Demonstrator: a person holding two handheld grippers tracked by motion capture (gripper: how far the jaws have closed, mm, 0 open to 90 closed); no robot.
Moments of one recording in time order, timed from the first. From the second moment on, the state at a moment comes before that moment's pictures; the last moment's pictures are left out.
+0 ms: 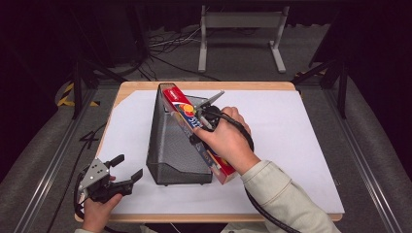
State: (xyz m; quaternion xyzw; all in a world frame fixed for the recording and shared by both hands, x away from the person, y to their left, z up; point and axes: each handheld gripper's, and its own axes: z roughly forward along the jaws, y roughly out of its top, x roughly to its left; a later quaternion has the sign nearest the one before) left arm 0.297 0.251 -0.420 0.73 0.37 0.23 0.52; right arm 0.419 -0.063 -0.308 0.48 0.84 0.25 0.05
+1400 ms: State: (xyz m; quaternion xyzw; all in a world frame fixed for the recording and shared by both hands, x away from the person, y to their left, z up) left arm 0.296 0.252 -0.419 0.73 0.37 0.23 0.52; right arm 0.446 -0.019 -0.345 0.53 0.83 0.16 0.04
